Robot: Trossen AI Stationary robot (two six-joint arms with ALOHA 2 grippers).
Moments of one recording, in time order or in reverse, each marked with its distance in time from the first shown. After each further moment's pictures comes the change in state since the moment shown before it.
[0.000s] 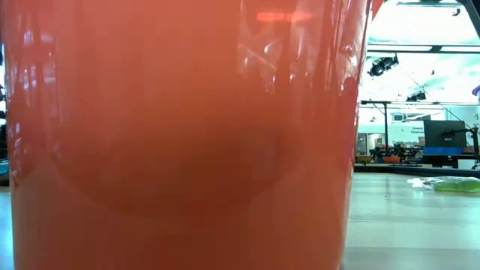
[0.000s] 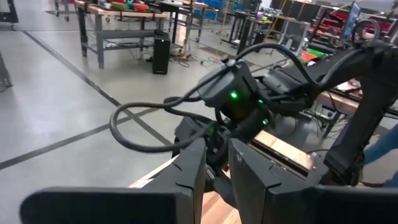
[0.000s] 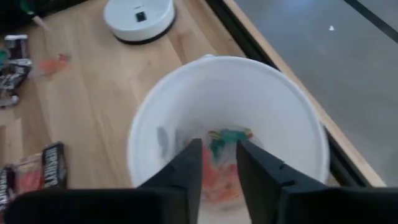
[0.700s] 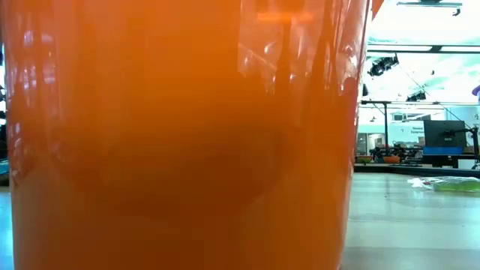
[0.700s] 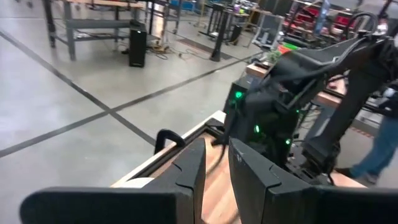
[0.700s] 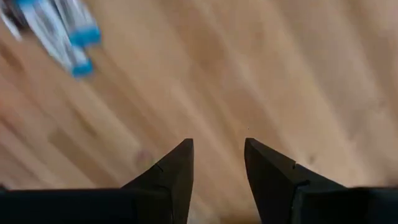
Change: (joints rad) left arm 0.094 0.000 0.000 -0.002 0.210 0.000; right arm 0.070 -0.134 -0.033 -0.990 -0.031 0.130
